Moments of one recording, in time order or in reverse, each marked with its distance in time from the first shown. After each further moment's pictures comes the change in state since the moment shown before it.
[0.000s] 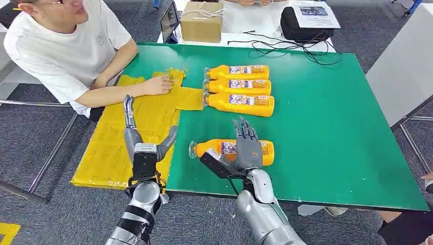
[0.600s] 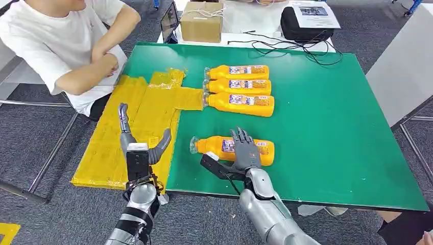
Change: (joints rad) left arm 0.004 0.001 0.042 0.039 0.072 0.000 0.000; right arm -0.057 -0.037 0.085 0.105 -0.025 0.154 0.106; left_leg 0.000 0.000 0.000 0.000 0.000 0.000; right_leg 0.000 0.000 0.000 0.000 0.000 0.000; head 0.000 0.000
